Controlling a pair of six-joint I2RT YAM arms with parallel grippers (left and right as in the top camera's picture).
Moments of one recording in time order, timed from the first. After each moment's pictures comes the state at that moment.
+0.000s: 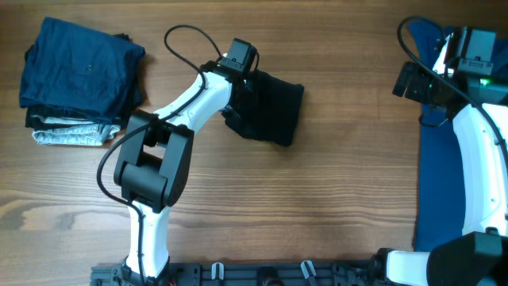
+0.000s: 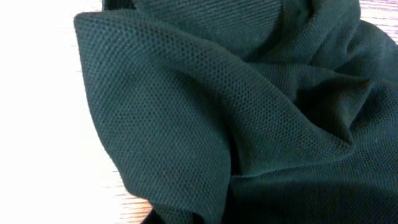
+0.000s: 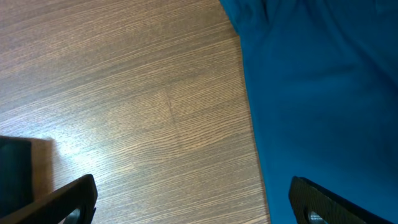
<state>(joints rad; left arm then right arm) -0.43 2.17 1.57 -0.66 0.02 -0.46 -0.17 1.52 1.39 -0.90 0.09 0.16</state>
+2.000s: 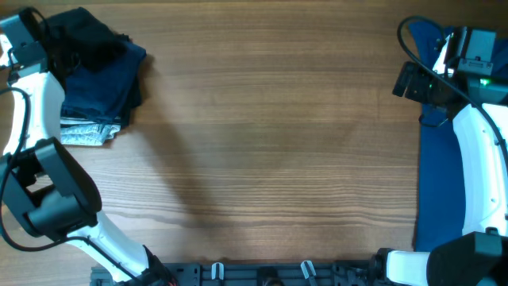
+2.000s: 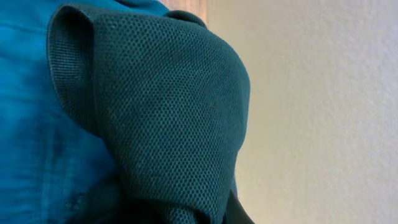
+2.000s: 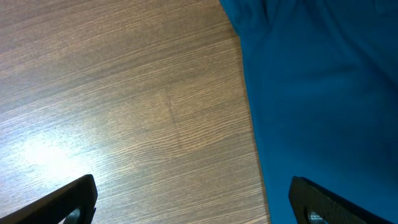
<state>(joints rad) 0.39 1.97 1.57 -0.23 0.06 -1.27 -0.17 1.52 1.39 -0.90 0.09 0.16</state>
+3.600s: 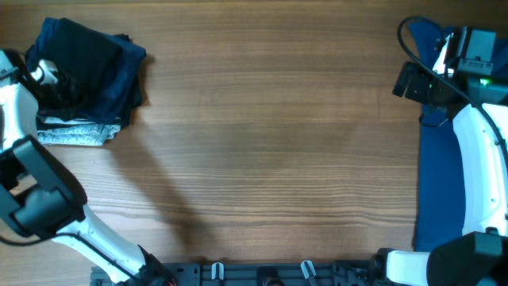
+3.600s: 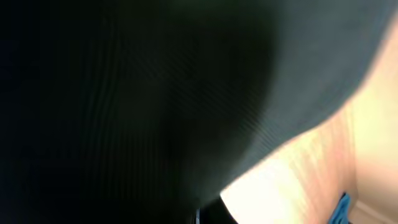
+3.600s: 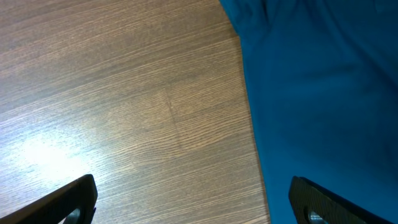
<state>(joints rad) 0.54 2.04 1.57 -0.80 0.57 -0.40 -0.17 1.52 1.39 -0.90 0.09 0.16</state>
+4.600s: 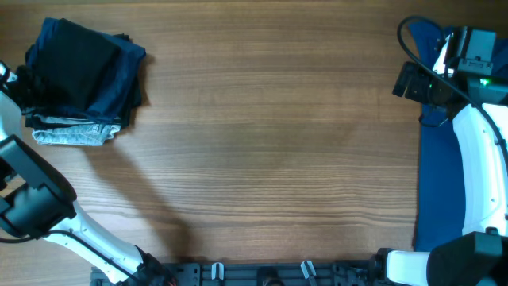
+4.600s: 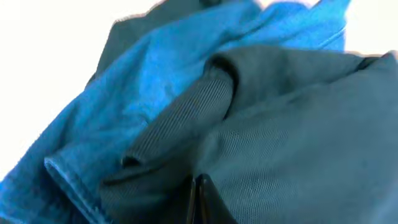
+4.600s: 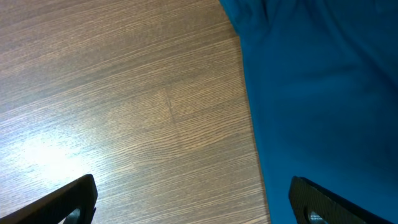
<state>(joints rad) 0.64 2.09 1.61 -0.45 0.29 -0.46 -0.17 1.52 1.39 -0.90 0.09 0.16</state>
